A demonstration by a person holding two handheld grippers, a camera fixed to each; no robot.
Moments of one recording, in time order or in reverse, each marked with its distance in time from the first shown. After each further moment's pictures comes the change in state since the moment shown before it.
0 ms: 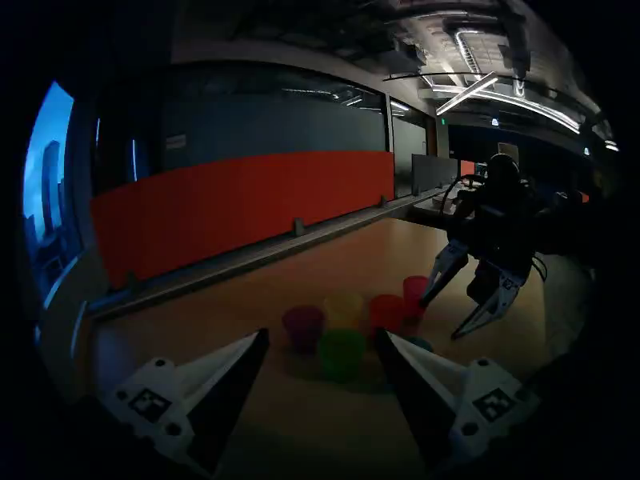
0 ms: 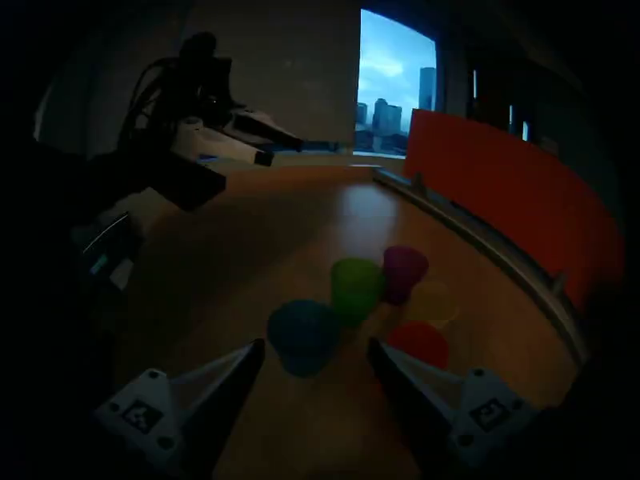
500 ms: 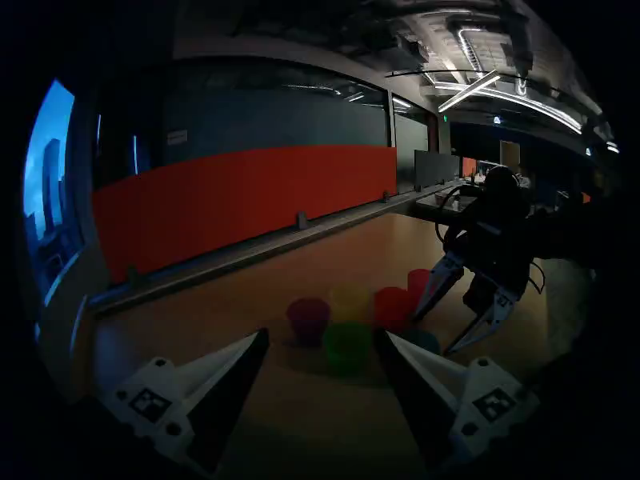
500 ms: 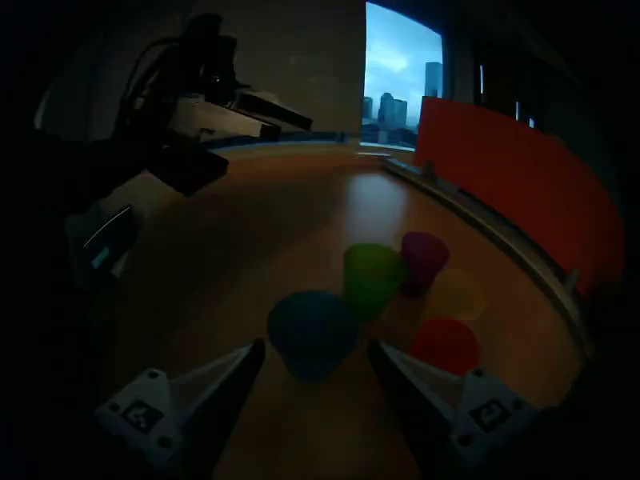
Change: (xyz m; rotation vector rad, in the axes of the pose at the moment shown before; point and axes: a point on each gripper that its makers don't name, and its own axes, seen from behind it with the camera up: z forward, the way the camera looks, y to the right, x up) left arm -0.012 -0.008 0.003 0.005 -0.020 -0.005; right arm -0.016 -0.006 0.034 0.024 -0.028 -0.004
